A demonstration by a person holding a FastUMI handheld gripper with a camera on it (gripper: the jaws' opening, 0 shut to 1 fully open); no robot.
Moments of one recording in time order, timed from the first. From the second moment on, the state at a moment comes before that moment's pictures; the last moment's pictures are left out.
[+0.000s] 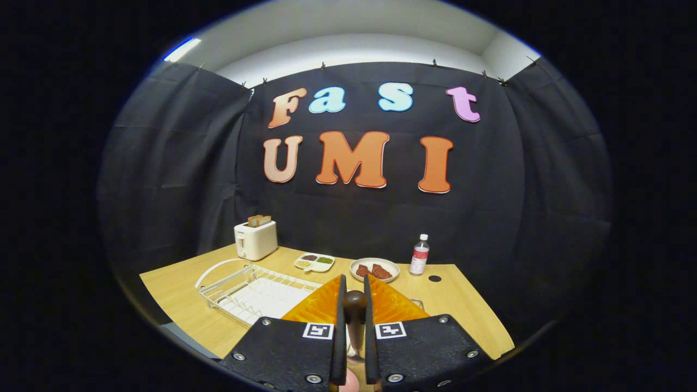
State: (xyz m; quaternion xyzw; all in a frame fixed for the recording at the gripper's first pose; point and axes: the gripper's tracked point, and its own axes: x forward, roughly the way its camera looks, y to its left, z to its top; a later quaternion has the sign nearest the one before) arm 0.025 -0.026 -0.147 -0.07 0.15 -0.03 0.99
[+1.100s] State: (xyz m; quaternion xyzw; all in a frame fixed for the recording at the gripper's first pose) arm -0.019 0.061 -0.254 -0.04 0.22 0.11 0.97
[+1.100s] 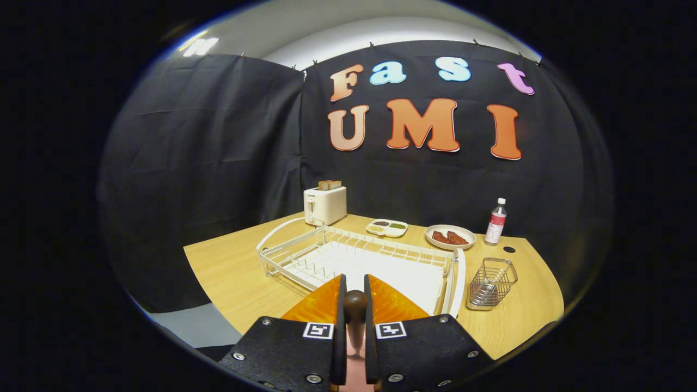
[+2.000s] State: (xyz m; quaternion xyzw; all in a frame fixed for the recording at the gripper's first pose) arm -0.101 -0.019 -0.307 0.03 0.30 0.03 0.95
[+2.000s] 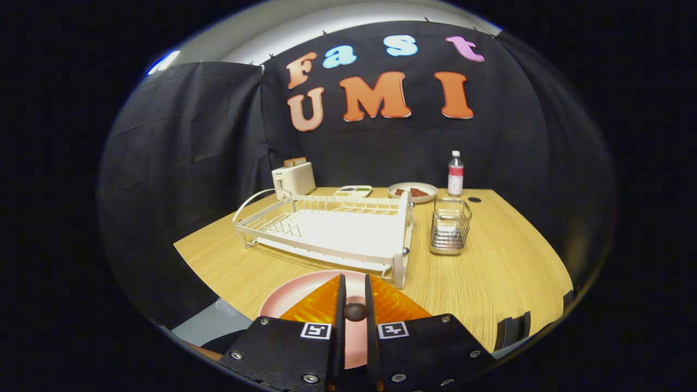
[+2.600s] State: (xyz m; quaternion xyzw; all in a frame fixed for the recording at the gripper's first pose) arm -0.080 -0.006 -0.277 0.03 0.25 0.03 0.97
